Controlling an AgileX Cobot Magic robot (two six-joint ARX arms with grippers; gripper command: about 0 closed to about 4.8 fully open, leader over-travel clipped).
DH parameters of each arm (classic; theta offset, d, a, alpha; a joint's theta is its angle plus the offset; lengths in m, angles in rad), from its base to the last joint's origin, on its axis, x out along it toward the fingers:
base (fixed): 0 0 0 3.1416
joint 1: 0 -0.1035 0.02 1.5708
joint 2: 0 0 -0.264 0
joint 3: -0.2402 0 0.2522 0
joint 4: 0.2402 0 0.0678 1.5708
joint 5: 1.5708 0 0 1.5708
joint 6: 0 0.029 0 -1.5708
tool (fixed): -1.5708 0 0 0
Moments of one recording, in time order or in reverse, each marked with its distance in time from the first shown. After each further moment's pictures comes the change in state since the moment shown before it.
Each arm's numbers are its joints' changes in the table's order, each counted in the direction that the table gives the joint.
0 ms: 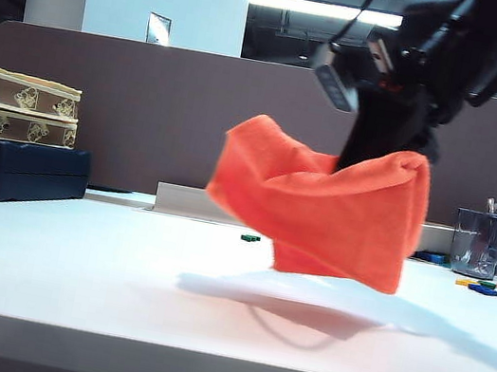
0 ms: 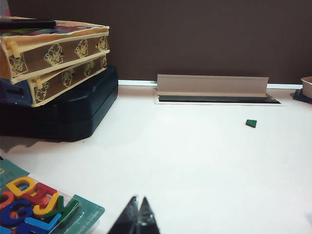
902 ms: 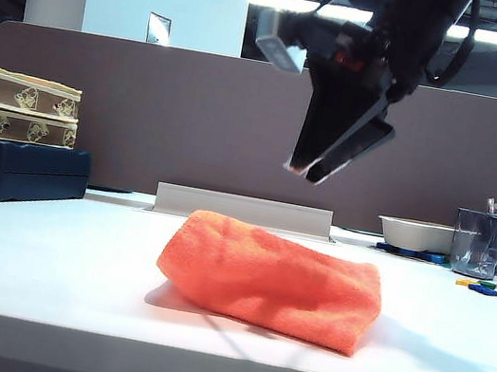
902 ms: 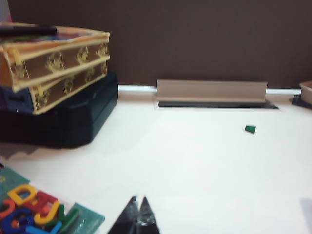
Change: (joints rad) left arm 0.000 0.000 -0.009 -0.014 0.000 0.000; right arm -0.168 -0.047 -0.001 -0.052 -0.219 -0.160
